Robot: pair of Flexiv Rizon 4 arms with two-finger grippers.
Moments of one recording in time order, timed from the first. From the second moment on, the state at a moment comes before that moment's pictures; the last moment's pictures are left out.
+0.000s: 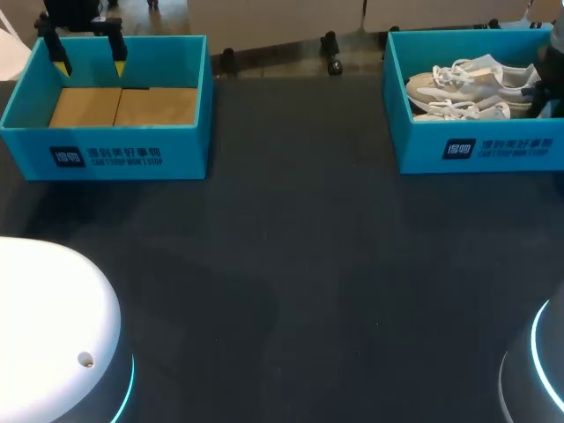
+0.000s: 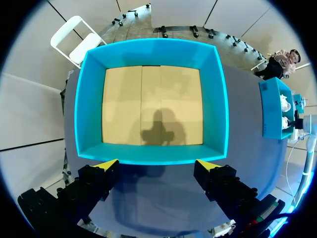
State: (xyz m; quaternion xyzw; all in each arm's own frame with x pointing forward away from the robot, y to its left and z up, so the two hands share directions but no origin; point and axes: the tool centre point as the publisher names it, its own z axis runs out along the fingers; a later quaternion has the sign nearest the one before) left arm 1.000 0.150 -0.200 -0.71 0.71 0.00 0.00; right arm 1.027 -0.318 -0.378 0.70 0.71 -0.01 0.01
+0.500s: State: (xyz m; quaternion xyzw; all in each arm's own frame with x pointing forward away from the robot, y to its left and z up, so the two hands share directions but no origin) left arm 1.000 0.150 -0.200 -0.71 0.71 0.00 0.00; right arm 1.030 -0.320 -0.373 0.72 0.69 -0.01 0.03
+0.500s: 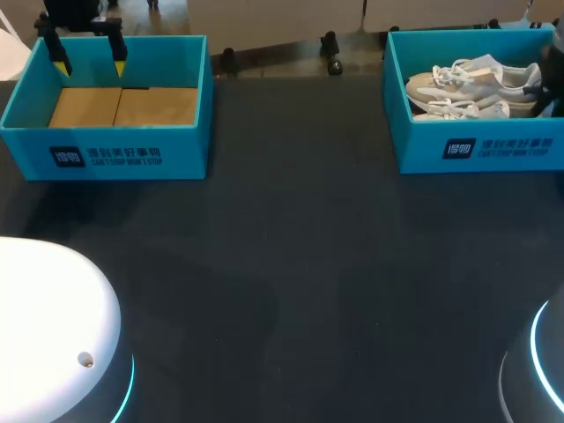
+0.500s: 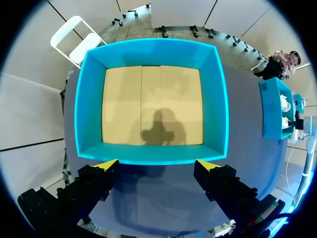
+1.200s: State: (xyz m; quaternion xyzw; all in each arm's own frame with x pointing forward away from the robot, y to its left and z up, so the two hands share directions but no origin) left arm 1.000 0.150 -0.200 -0.71 0.71 0.00 0.00; right arm 1.042 -0.332 -0.338 0.73 0.68 0.01 0.06
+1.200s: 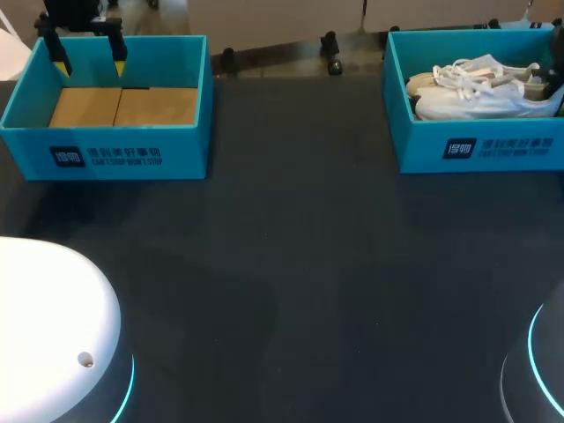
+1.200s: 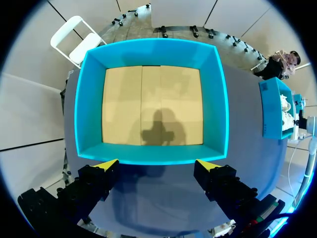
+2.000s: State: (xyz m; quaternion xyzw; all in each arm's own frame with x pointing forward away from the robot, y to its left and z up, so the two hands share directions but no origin) left arm 1.000 0.150 -0.200 -0.71 0.71 0.00 0.00; right arm 1.044 -0.344 -0.325 0.78 0.63 0.00 0.07
